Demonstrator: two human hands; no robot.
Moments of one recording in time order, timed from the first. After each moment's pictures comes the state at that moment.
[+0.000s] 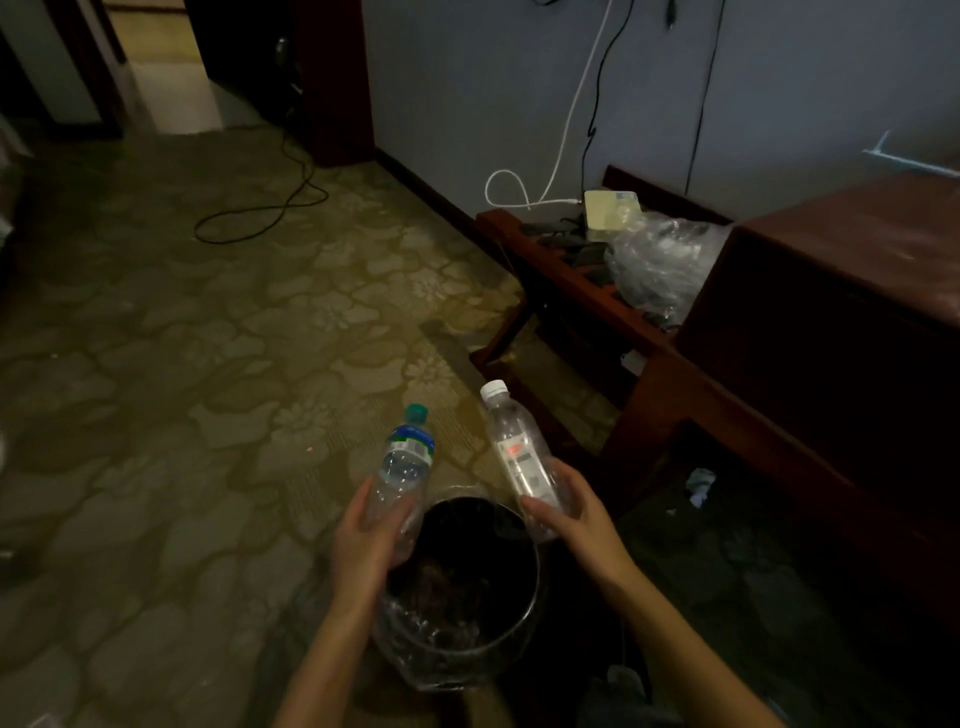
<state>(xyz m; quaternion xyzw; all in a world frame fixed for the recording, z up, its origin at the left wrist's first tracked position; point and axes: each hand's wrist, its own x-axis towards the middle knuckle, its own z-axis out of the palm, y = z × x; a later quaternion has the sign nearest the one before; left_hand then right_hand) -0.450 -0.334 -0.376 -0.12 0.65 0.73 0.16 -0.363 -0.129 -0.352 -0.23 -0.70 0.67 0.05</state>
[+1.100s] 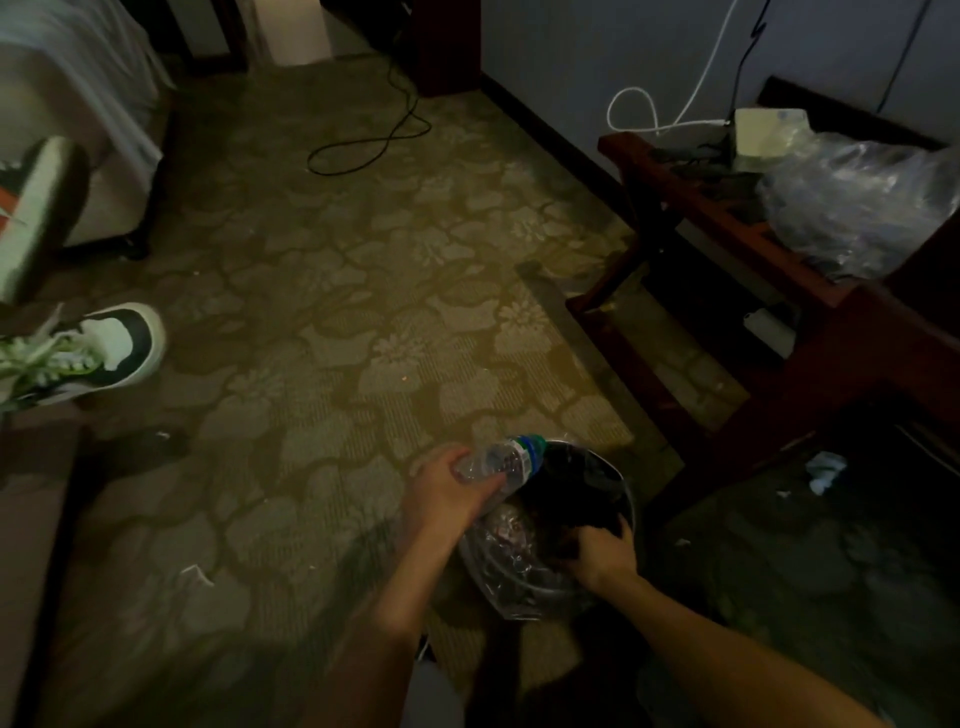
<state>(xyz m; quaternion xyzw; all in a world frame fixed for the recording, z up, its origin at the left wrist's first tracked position) -0.449 -0.371 -0.387 -0.06 0.88 0.43 0.19 -0.386 -0.178 -0.515 -0.16 -0.95 0.15 -0.24</state>
